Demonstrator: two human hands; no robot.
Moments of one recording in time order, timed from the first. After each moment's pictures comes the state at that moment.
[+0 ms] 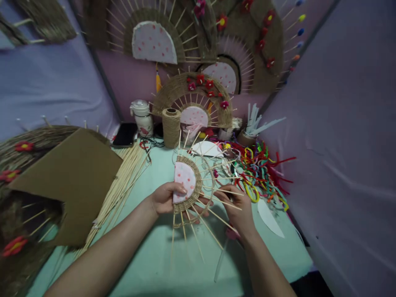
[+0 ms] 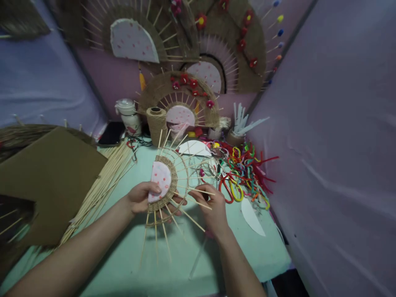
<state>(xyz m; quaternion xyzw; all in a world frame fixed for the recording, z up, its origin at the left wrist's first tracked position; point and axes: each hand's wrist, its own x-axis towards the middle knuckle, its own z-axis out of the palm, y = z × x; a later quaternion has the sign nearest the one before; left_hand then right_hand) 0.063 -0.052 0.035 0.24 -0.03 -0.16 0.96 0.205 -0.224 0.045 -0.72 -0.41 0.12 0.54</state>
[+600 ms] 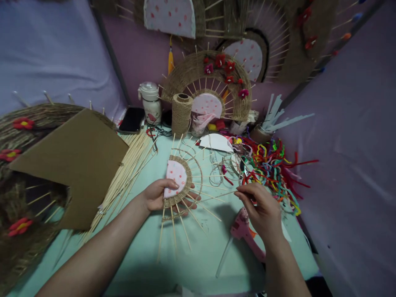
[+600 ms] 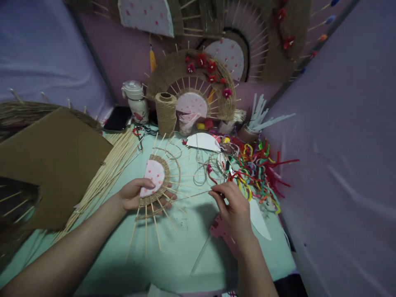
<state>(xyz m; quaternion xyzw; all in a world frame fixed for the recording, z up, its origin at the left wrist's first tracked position) 0.025 -0.035 0.000 0.21 0.06 -0.11 0.97 0.229 -0.241 0.055 -0.71 -0.56 -0.02 0.42</state>
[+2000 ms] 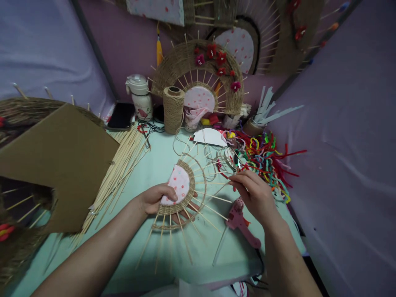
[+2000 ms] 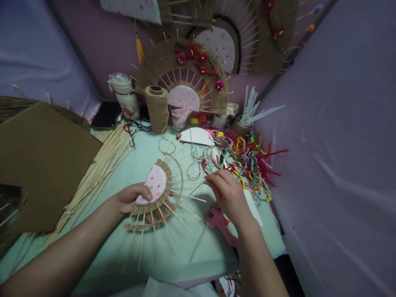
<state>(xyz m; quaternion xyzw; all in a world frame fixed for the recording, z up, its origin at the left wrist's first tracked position) 0.027 -0.054 -0.004 0.21 0.05 -0.17 0.96 0.245 -0.239 0.064 -0.70 -0.64 -0.03 0.33</state>
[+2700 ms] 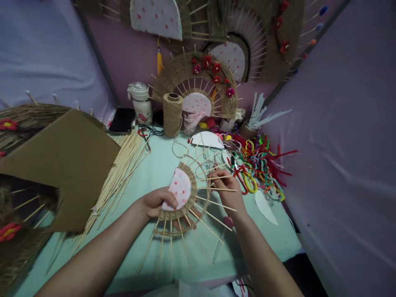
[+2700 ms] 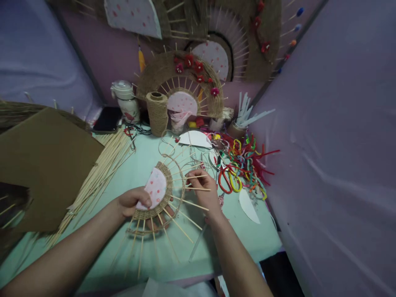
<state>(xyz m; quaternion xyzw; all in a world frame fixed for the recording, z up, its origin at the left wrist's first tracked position) 0.025 -0.065 0.001 0.24 0.00 -0.17 0.96 0.192 -0.200 0.035 -0.62 -0.29 0.31 0.66</state>
